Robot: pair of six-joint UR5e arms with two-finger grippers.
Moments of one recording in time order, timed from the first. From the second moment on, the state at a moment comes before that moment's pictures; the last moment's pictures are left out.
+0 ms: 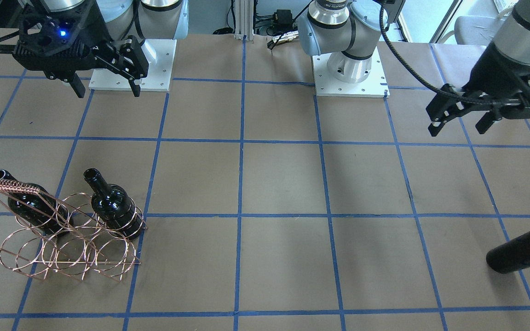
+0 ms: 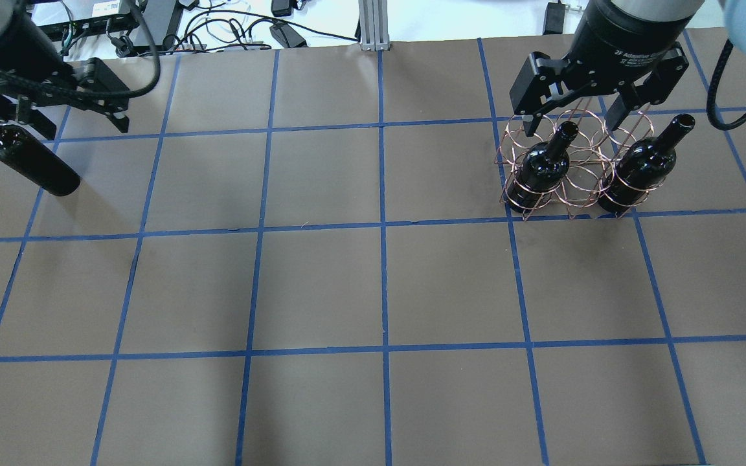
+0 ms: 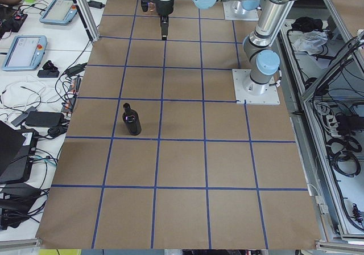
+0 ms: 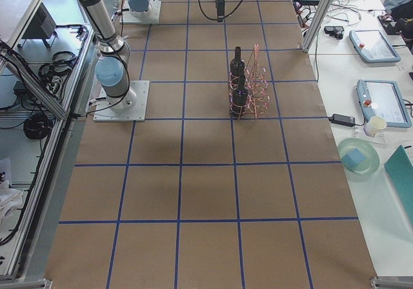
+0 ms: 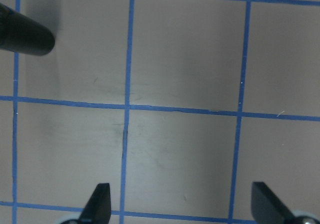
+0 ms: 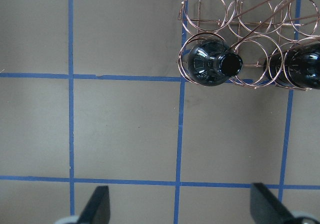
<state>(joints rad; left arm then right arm) -1.24 -1.58 -1.51 -1.54 1.57 0.24 1.61 -1.60 1.48 -1.48 -1.56 0.00</state>
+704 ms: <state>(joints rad) -1.00 -1.76 -1.37 -1.43 1.55 0.40 1.61 -1.60 1.48 -1.48 -1.56 -0.01</state>
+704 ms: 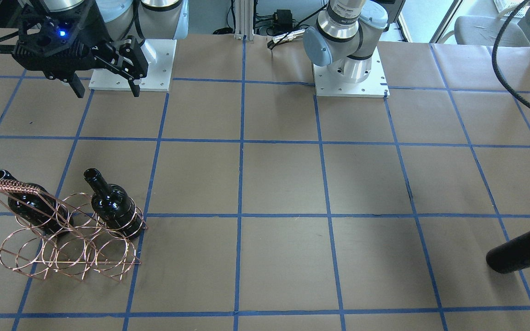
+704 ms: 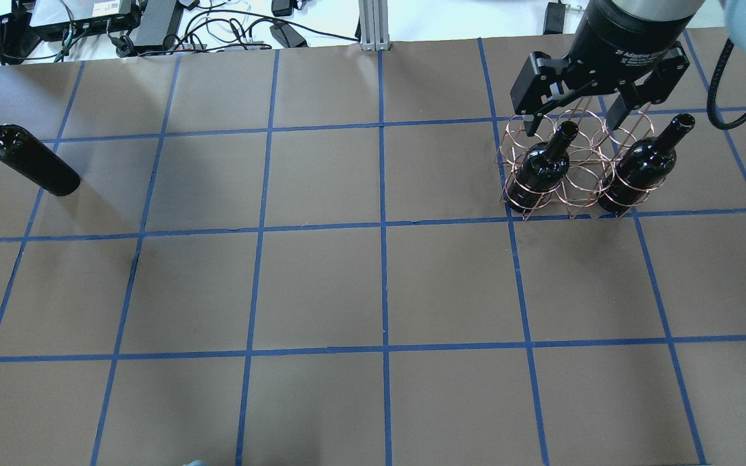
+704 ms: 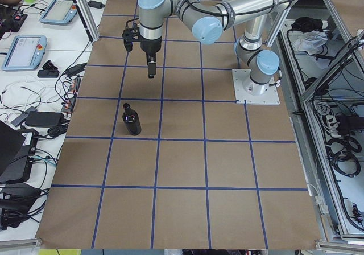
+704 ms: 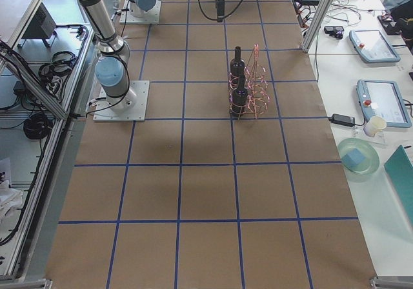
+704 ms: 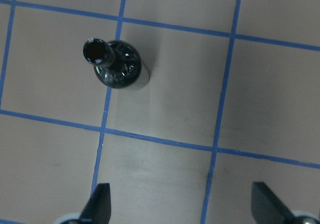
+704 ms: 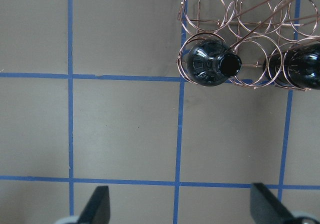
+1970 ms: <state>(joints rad) -0.94 -2.07 -1.24 -1.23 1.50 0.49 1.61 -1.60 1.48 -1.49 -1.56 -0.01</state>
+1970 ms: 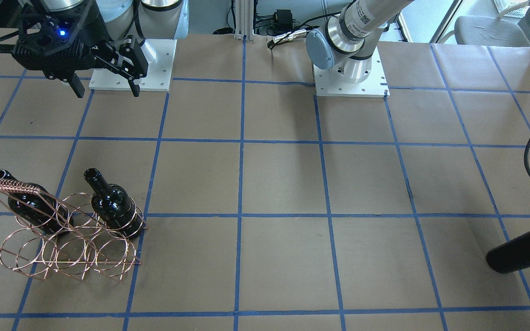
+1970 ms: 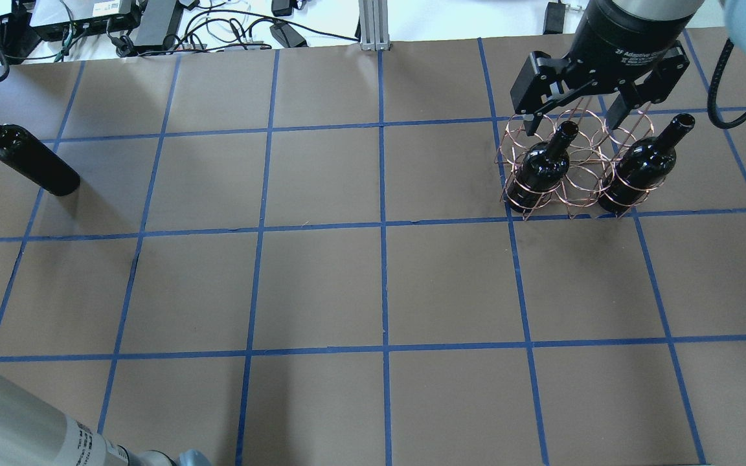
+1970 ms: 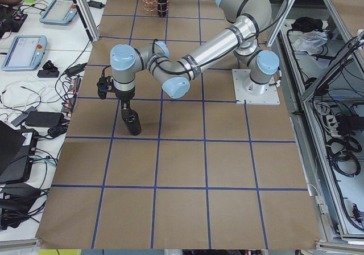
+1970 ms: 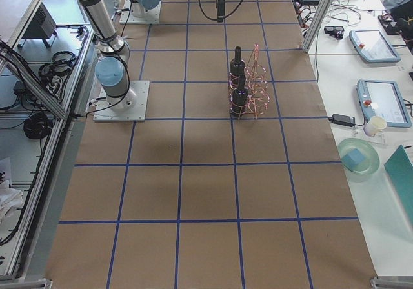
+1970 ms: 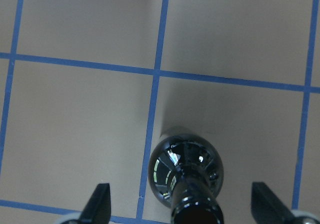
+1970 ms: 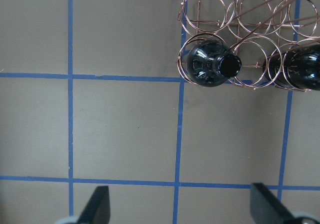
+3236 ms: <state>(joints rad) -0.94 -2.09 -1.24 -1.24 1.48 0.50 1.61 -1.60 1.48 -1.49 -1.55 0.00</state>
